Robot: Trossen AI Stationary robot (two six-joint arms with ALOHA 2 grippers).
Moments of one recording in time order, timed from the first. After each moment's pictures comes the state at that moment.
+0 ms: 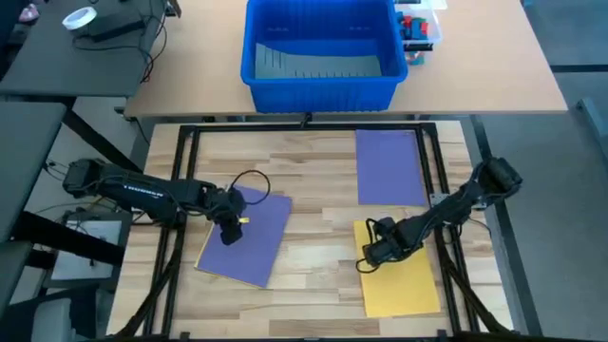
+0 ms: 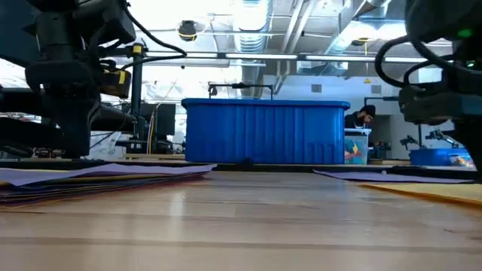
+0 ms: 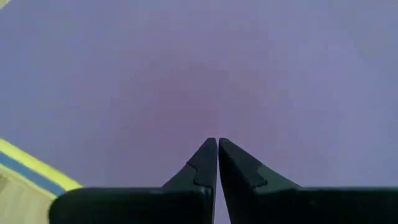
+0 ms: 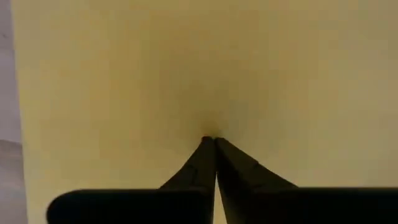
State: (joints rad) left arm -0.06 1.11 0.57 -0.65 -0.03 -0.50; right arm 0.51 1.58 0.78 -0.77 -0.01 1.80
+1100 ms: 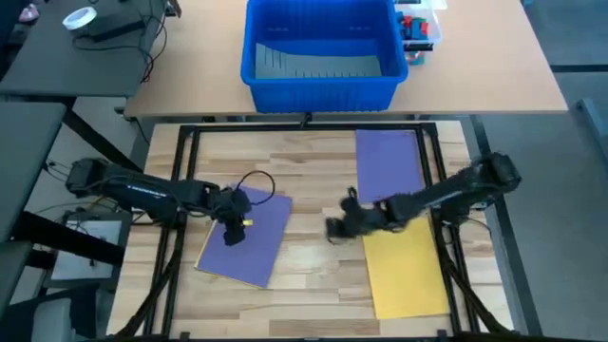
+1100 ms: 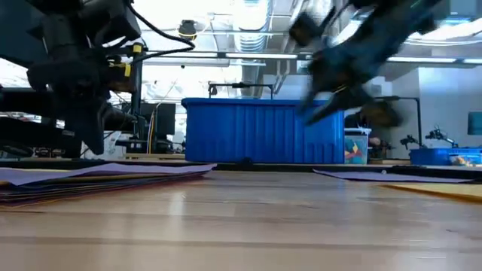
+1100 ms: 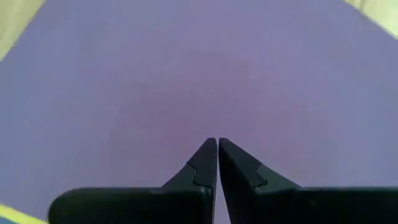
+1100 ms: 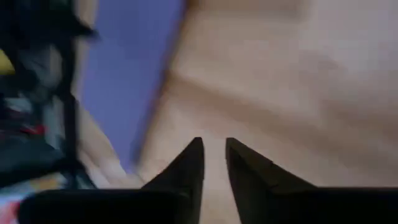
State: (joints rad) left arm -0.06 1.17 0.57 -0.52 -0.02 -0.35; right arm 0.13 1.65 0.83 0.14 0.15 1.52
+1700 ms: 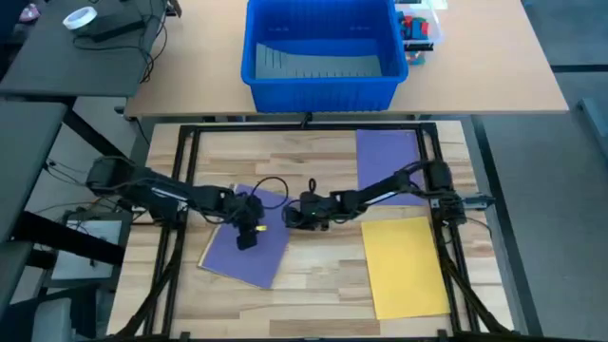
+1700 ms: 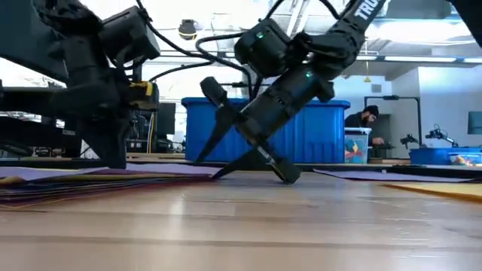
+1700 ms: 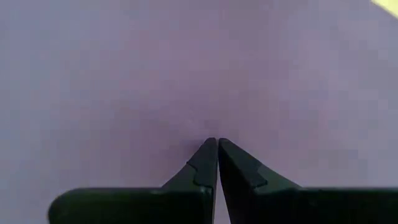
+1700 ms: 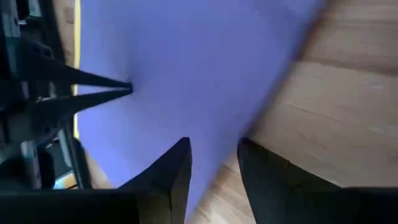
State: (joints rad) left arm -0.06 1.41 0.57 -0.22 0.04 -0.30; right arm 0.02 2.08 1.16 0.20 -0.07 1.52
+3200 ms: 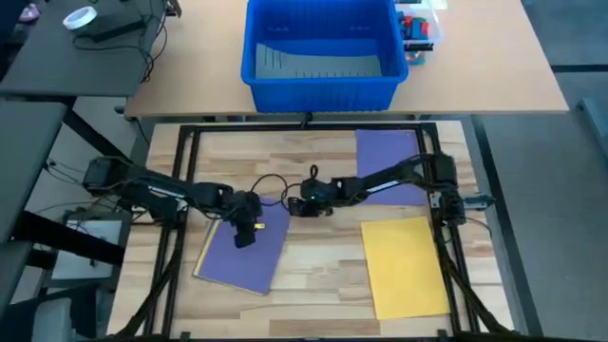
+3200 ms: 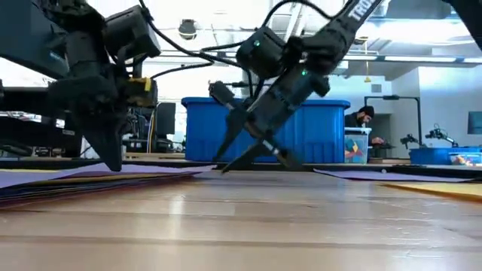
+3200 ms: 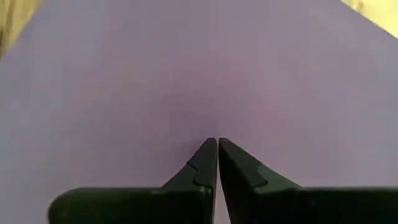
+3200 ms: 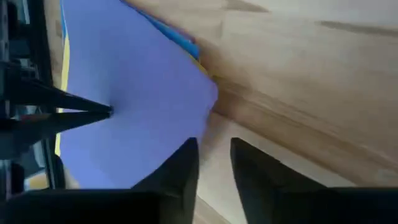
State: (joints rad) left arm -0.02 1.38 0.59 -0.31 0.05 -0.30; right arm -0.08 2.06 1.16 0.13 -0.11 1.34
